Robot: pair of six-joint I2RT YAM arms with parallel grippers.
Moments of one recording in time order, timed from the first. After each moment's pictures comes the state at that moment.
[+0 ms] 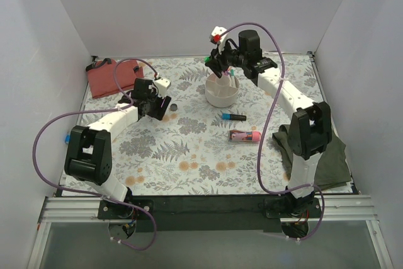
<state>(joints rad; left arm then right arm) -0.25 1.59 1.02 -0.25 0.09 0.27 0.44 1.92 1.77 -0.19 -0.60 -0.38</state>
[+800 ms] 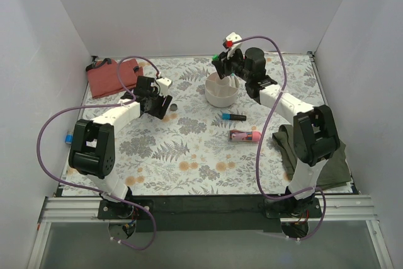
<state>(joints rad) -0.25 1.67 1.08 -0.29 0.09 0.27 0.44 1.83 1.38 0.39 -0.34 -0.11</state>
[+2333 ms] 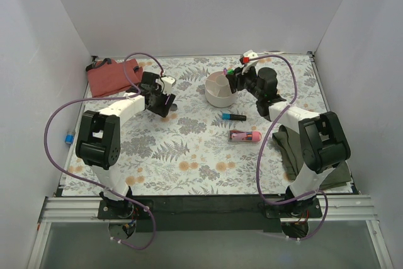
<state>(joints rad) -0.26 1.77 1.19 -0.37 0.09 0.26 0.36 1.71 1.00 0.63 -0.28 -0.02</state>
